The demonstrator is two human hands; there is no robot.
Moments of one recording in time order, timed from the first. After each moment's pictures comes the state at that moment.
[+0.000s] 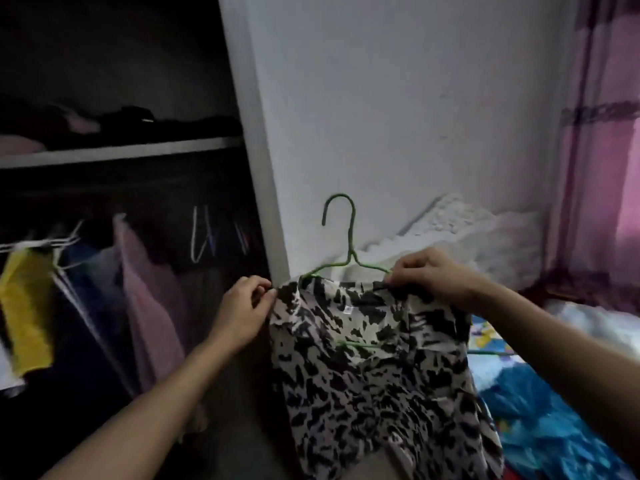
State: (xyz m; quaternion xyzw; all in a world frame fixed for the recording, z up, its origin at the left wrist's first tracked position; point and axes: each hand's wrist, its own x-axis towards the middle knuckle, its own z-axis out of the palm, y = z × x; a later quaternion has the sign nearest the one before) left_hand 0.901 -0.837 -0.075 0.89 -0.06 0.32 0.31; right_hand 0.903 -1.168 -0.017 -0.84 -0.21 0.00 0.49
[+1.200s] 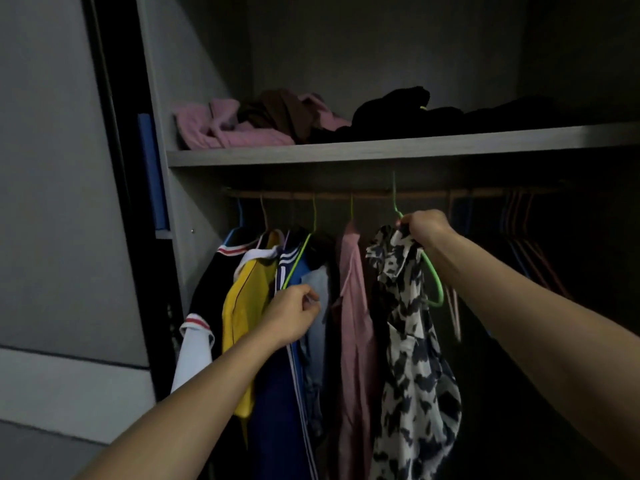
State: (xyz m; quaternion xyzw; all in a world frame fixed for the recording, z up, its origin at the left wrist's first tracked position) left_hand 1.023 -0.360 -0.039 0.91 0.16 0.26 0.27; right_hand 1.178 -0.539 0.084 -0.76 -0.17 0.03 0.63
